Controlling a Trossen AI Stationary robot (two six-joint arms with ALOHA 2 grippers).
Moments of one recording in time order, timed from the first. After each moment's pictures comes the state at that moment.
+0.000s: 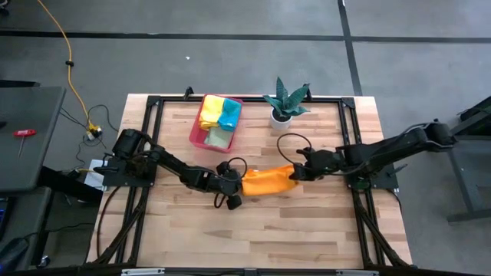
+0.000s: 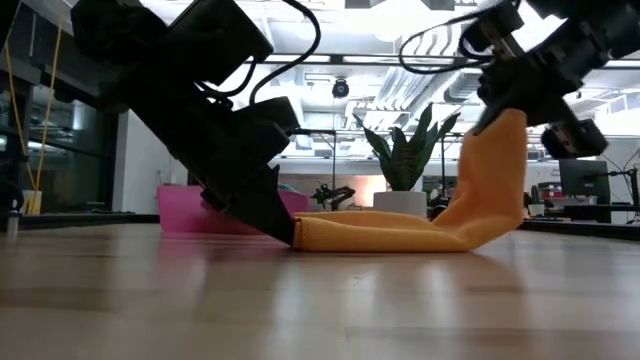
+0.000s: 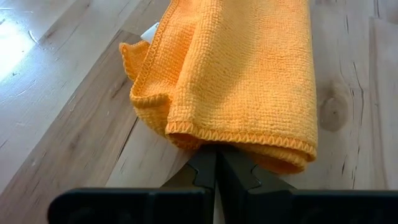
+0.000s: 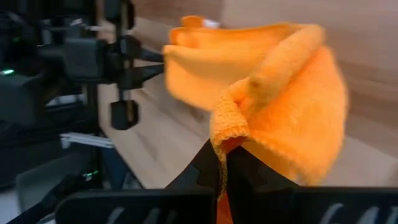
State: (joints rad) left arm -0.13 1.88 0.80 0.23 -0.36 -0.47; right arm 0.16 1.02 0.50 -0.16 0.01 1.48
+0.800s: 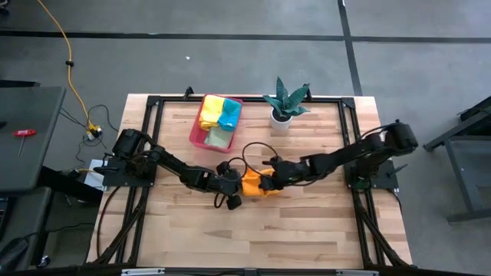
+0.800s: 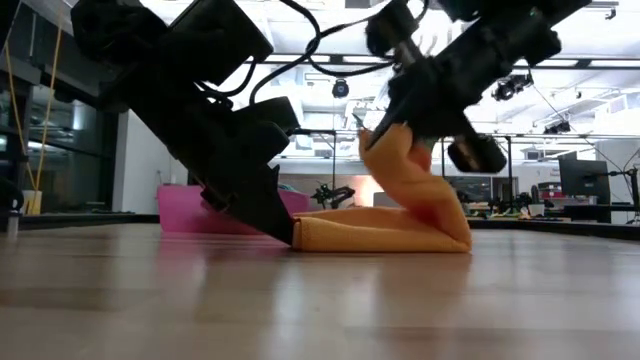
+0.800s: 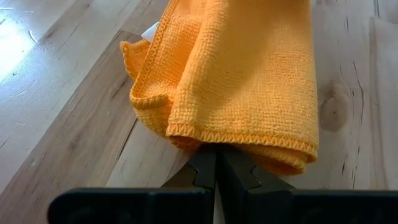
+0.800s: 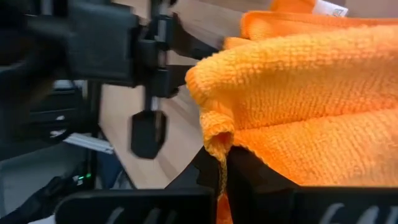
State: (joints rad) left arm -0.13 1.88 0.80 0.23 -0.36 -0.47; right arm 0.19 1.58 0.81 0.10 0.03 1.40
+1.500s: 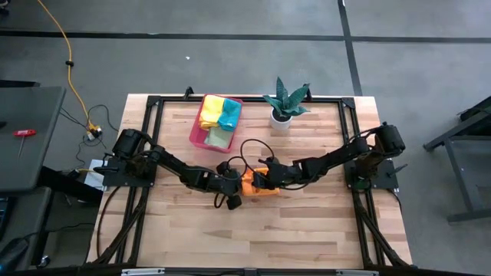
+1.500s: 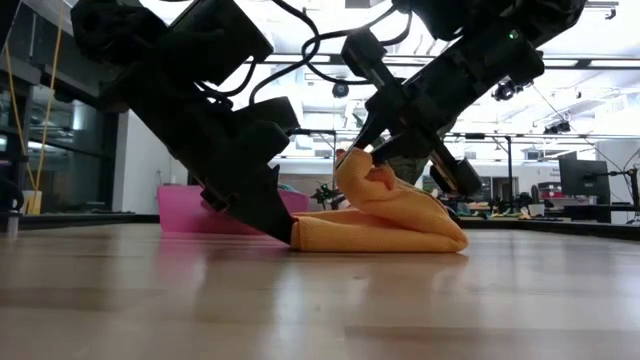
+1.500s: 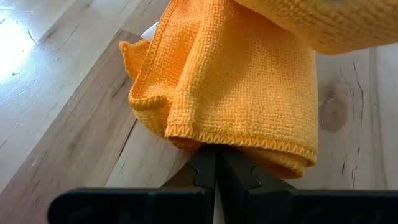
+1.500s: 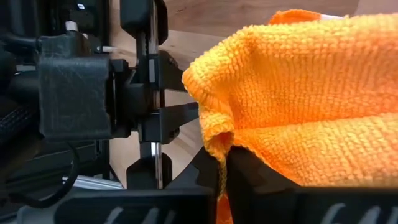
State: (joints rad) left arm -0.13 1.88 0.80 0.24 -0.36 -0.47; right arm 0.19 1.72 0.84 0.23 0.13 1.53
